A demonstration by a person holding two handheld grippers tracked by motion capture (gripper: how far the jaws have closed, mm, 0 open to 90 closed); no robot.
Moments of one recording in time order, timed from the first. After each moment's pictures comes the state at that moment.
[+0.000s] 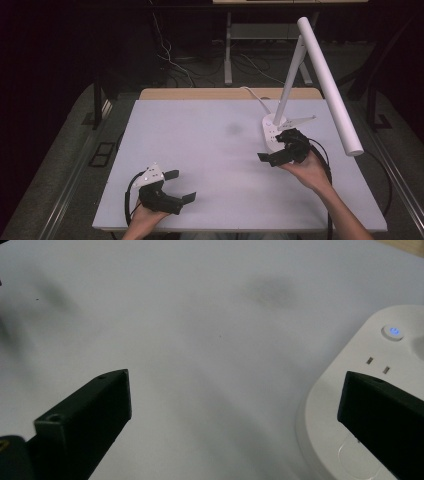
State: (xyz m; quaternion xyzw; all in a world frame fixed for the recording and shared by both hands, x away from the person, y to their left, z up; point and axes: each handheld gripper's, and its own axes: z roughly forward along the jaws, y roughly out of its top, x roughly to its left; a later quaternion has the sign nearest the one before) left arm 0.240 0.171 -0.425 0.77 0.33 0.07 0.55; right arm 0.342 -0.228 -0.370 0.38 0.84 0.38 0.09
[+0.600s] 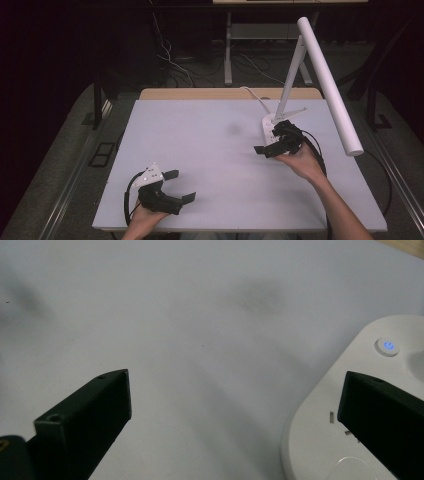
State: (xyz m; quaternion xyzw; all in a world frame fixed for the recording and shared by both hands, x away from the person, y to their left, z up) left arm 0.240 0.172 -0.424 0.77 0.33 0.07 0.55; right arm 0.371 -0.220 -0.374 0.39 0.84 0.36 0.09
